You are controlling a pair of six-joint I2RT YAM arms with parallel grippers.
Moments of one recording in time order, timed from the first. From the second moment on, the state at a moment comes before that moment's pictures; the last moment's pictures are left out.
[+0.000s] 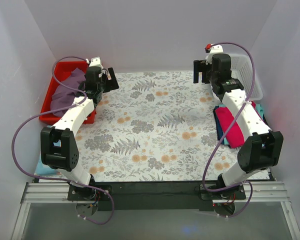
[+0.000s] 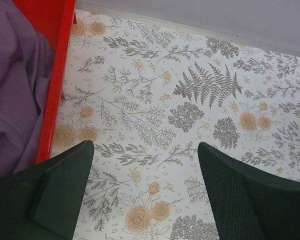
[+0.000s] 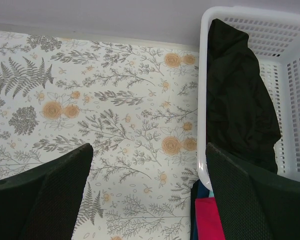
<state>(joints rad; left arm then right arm) -0.17 1.62 1.30 -0.12 -0.11 -0.32 0.24 1.57 1.49 -0.33 0.12 -0.01</state>
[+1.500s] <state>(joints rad) -0.19 1.61 1.26 -0.17 -0.09 -0.33 0.02 2.33 2.06 -0.48 0.40 0.41</state>
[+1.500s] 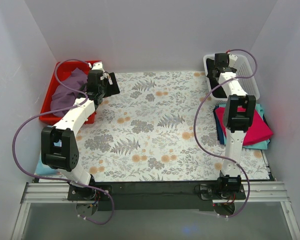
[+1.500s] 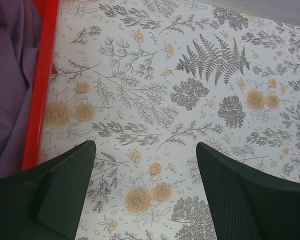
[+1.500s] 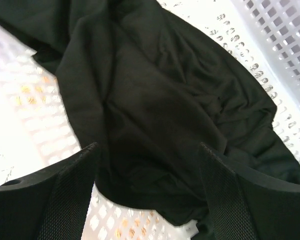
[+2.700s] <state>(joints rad) -0.19 1.61 1.25 -0.21 -0.07 -0.33 0.00 2.46 2.16 -0.52 0.42 0.63</state>
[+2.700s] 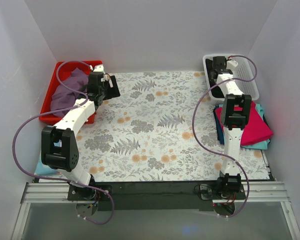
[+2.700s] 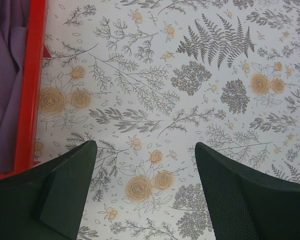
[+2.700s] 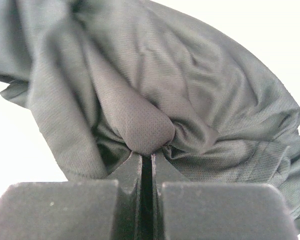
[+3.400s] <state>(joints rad) -0.19 1.61 1.24 -0.21 -0.03 -0.34 0.30 2.27 2.18 -0.06 1.04 0.10</state>
